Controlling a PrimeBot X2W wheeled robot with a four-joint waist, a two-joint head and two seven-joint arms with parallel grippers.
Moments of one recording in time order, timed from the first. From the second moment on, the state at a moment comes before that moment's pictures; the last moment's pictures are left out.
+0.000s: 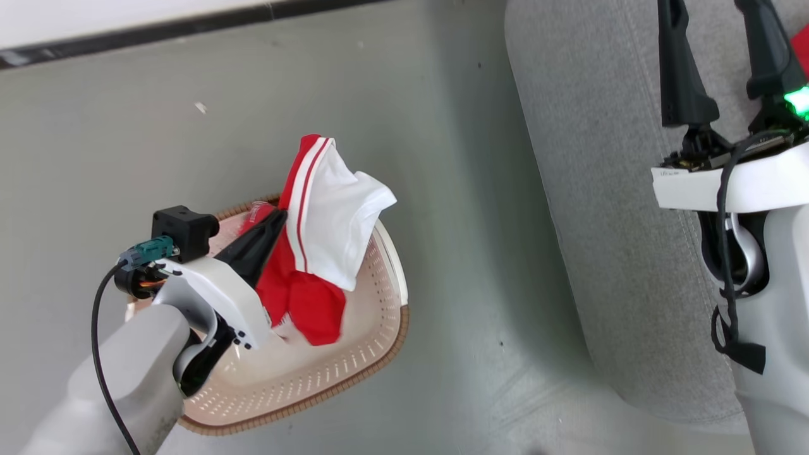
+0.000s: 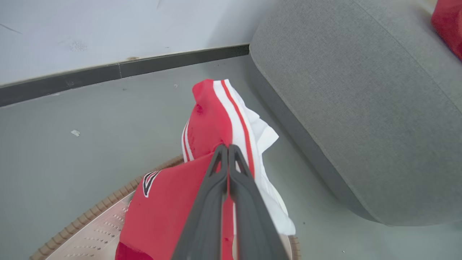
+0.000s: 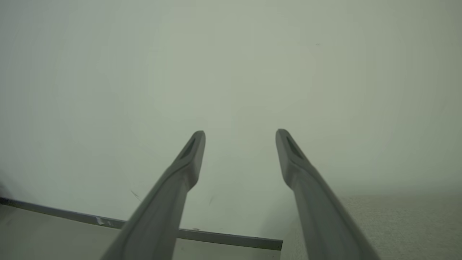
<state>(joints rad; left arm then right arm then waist) -0.72 0.33 -0.84 0.55 -0.88 -0.13 -0.18 -0.60 -0.10 0.05 -0.07 0.17 0.12 -0.26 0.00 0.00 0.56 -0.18</state>
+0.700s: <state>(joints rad) -0.66 0.35 -0.84 0.37 -0.97 -0.13 -0.22 -0.44 -0.15 0.04 0.00 0.20 0.12 -0.26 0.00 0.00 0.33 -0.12</state>
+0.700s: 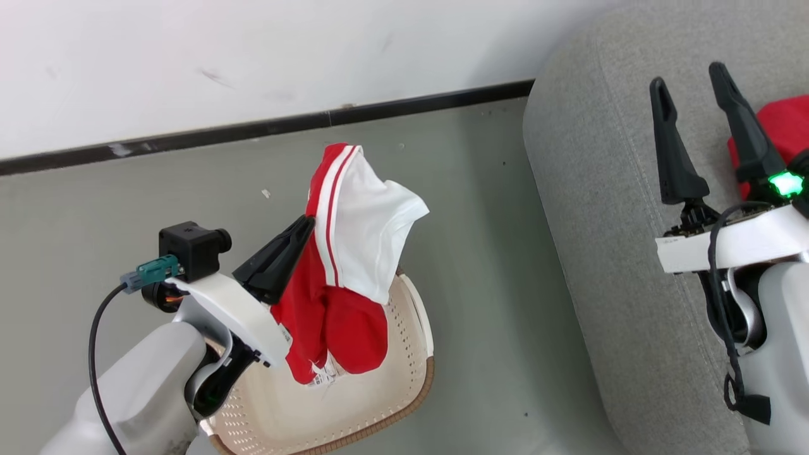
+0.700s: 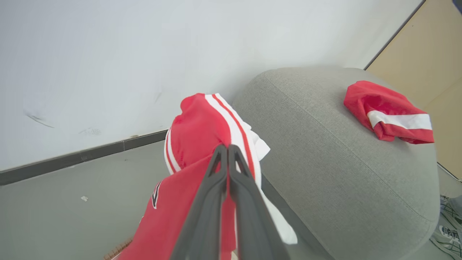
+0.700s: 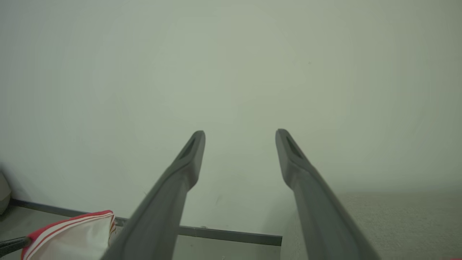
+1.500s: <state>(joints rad) -0.58 0.39 -0.76 0.26 -0.99 -0.05 -0.23 -0.30 -0.20 0.02 0.02 0.24 0.12 -0.26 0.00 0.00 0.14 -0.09</state>
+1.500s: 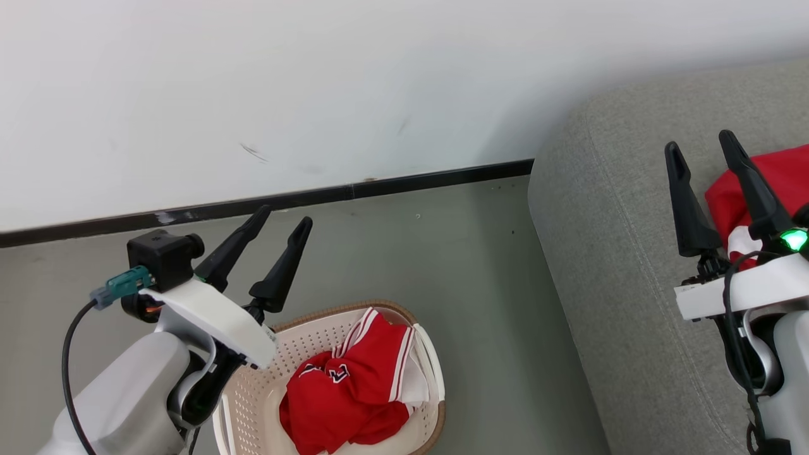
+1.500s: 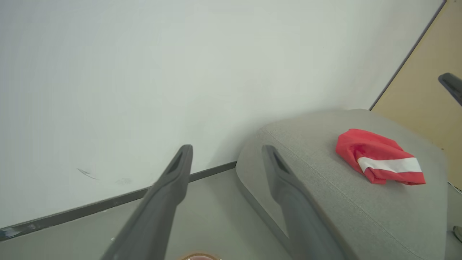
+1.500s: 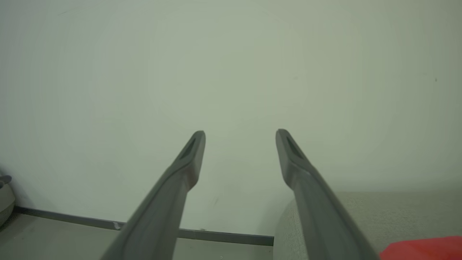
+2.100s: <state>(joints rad) -0.47 0.47 -0.61 0.21 -0.91 0.12 -0.25 -0.22 -0.22 -0.01 0.01 0.26 0.12 -0.26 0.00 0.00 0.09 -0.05</state>
